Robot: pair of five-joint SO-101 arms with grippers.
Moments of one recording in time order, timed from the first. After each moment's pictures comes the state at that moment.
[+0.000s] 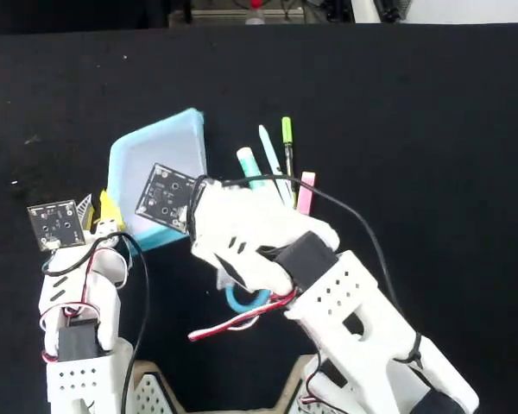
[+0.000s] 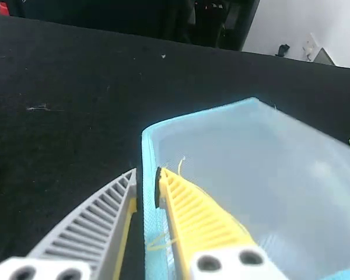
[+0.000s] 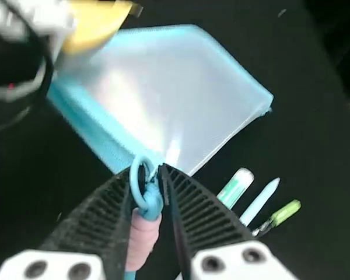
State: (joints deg) left arm -12.5 -104.0 96.1 33.0 4.4; right arm -41.1 -39.9 35.9 56.4 29.8
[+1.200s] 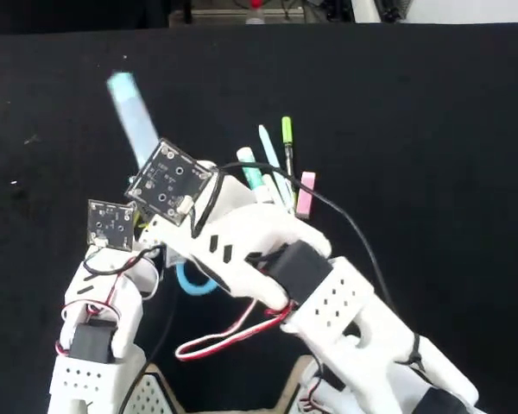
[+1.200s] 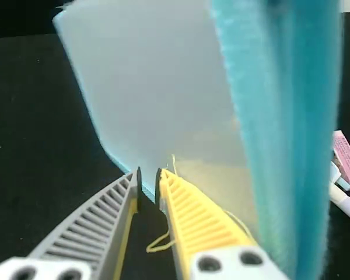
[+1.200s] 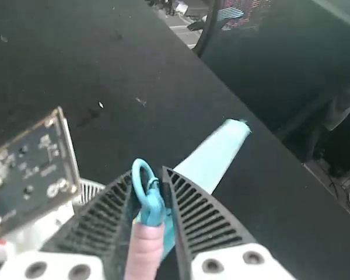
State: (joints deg) left arm 3.3 -104.0 96.1 35.0 -1.0; right arm -47.1 -39.8 32.3 39.0 17.5
